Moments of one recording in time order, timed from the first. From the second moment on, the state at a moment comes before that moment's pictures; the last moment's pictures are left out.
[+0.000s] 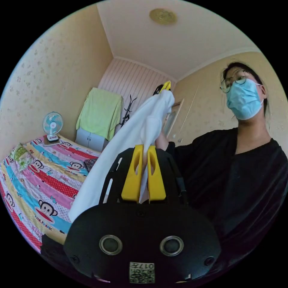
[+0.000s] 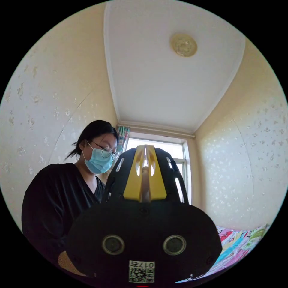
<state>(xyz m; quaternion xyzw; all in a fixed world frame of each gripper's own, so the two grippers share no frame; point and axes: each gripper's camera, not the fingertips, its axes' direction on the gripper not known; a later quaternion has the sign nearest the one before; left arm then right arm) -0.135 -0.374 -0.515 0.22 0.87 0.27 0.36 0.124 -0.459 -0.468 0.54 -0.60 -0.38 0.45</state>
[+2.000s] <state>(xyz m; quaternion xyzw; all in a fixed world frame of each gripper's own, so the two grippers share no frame) -0.129 -0.358 -0.021 -0.42 0.51 0.11 0.74 0.435 -0.380 0.048 -0.35 -0.28 0.02 0.89</state>
